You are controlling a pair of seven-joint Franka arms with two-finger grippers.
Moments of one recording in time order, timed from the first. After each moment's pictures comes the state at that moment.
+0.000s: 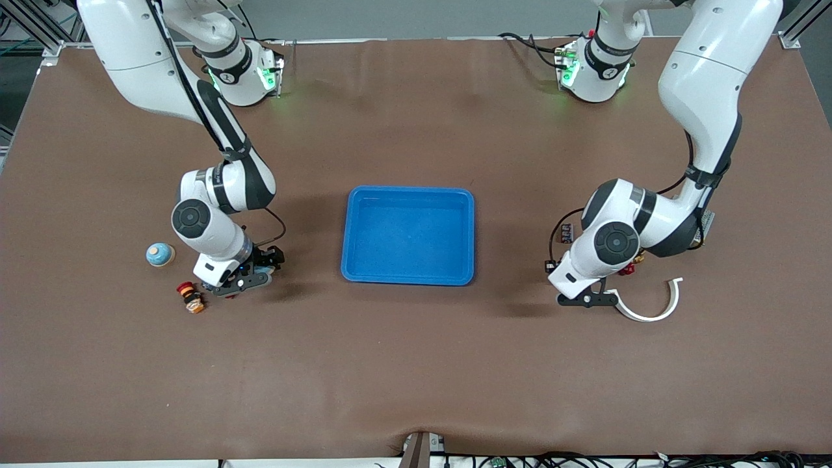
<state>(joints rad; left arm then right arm) 0.04 0.63 -0.36 -1.77 0.33 2.20 -0.44 0.26 0.52 -0.05 -2.04 0.03 2.57 -0.09</state>
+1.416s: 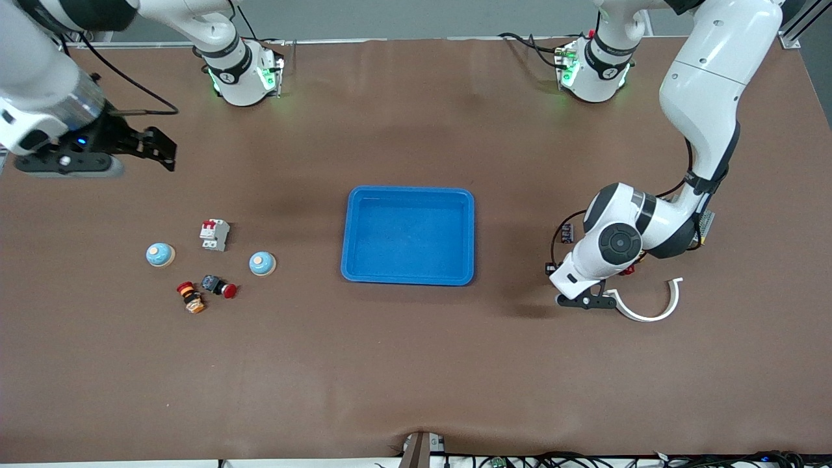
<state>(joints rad) 0.05 0.66 -0.36 -1.80 0.34 2.30 -0.41 0.17 -0.18 -0.06 -1.86 -0.07 1.71 0.13</state>
